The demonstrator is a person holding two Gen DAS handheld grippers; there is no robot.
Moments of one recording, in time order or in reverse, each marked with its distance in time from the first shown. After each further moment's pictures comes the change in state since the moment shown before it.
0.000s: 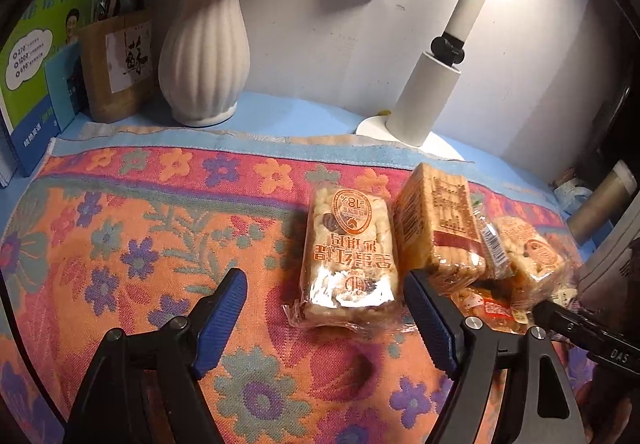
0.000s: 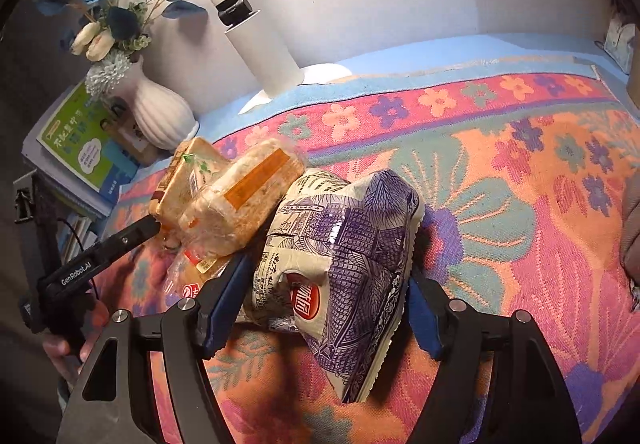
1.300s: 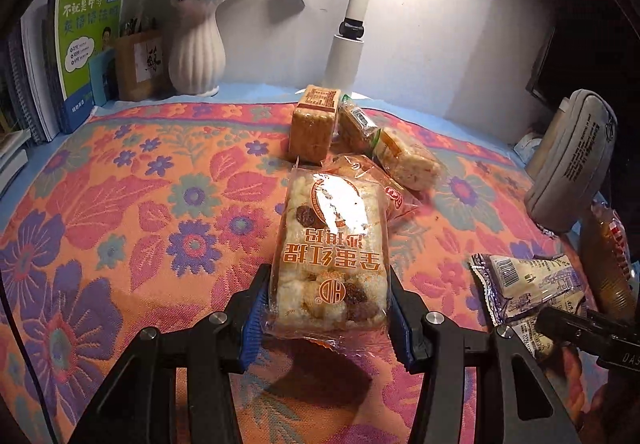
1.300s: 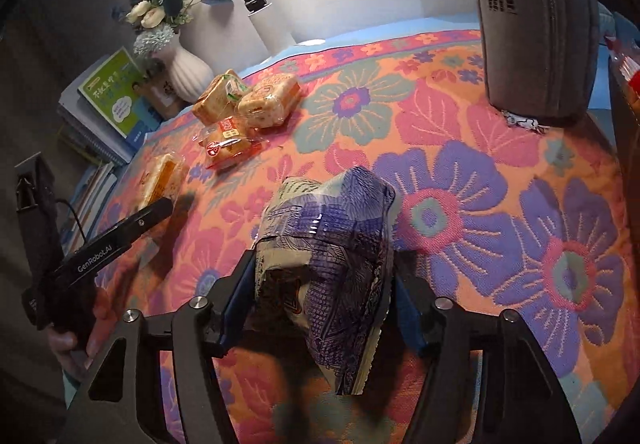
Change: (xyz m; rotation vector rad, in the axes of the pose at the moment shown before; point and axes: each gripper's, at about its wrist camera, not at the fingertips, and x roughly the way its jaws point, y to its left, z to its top) left arm -0.094 -0.071 -0.124 0.047 -0.102 0.010; right arm -0.108 -0.029 -0.113 0.009 0.000 0.041
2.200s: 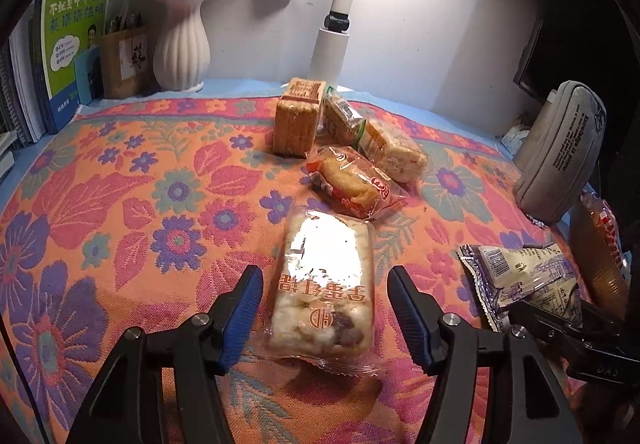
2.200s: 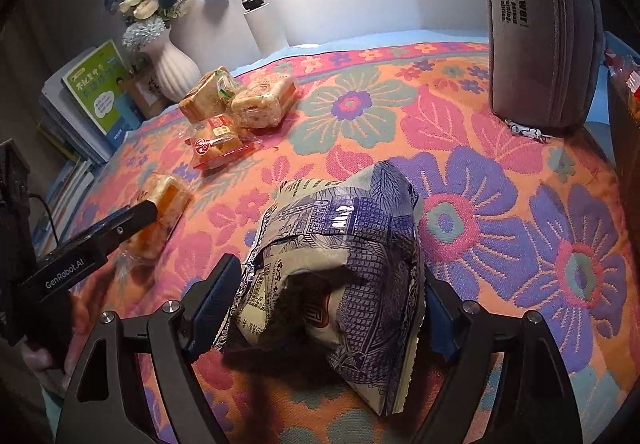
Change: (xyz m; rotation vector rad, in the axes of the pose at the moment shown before) left arm 0.007 -0.002 -0.001 0.009 0.039 -0.045; right arm 0.012 0.020 -0.006 -0.049 -0.046 -0.112
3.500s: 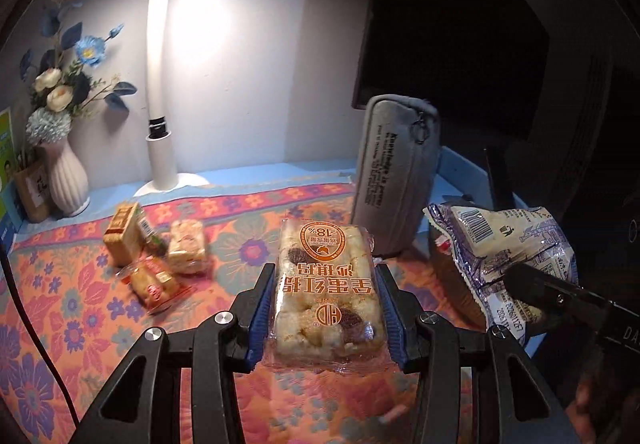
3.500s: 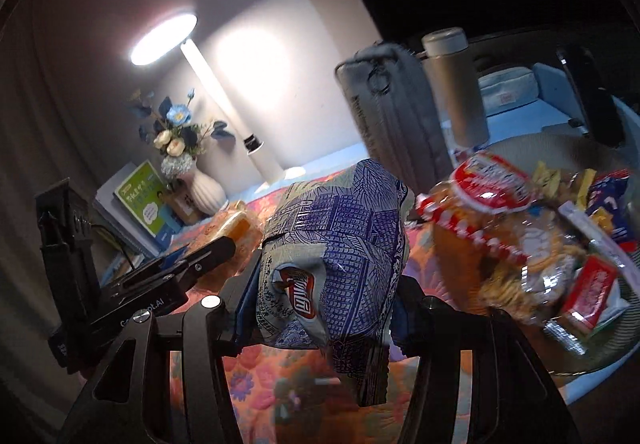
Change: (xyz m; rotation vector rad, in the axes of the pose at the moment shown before) left arm -0.078 -0.200 0.031 0.272 -0.130 -0.220; right arm -0.186 -0.094 0.009 0.160 -0.346 0.079
